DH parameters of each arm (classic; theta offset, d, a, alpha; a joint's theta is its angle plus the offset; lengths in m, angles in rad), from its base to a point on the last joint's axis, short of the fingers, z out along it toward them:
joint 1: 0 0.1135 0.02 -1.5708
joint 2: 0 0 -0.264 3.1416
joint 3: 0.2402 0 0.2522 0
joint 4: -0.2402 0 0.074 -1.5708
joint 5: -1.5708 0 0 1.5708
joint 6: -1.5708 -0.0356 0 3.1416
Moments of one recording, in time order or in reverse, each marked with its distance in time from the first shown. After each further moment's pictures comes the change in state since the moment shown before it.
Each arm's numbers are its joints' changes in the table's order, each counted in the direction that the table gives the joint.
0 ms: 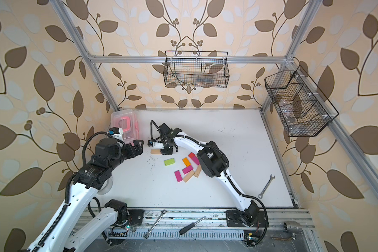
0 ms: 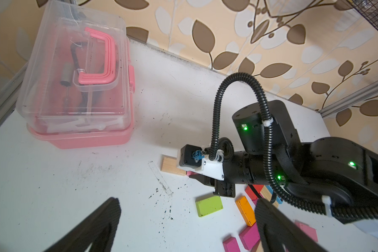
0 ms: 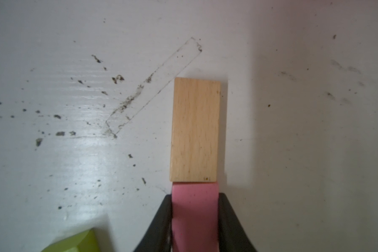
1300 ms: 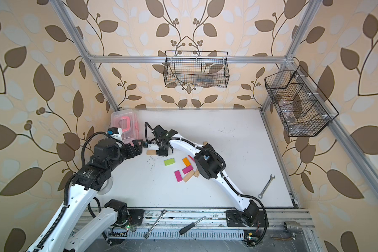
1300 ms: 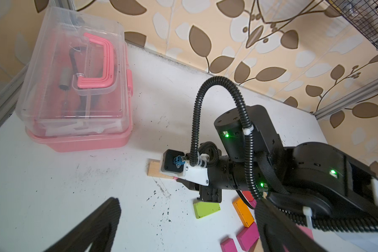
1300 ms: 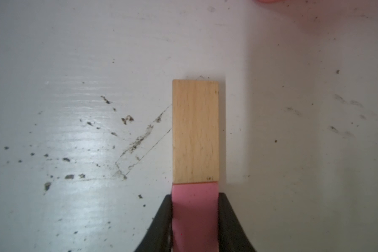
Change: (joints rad) left arm 0.000 -0.019 -0.003 0.009 -0.006 0.000; right arm 0.048 0.064 0.118 -0.029 -0.037 -0.042
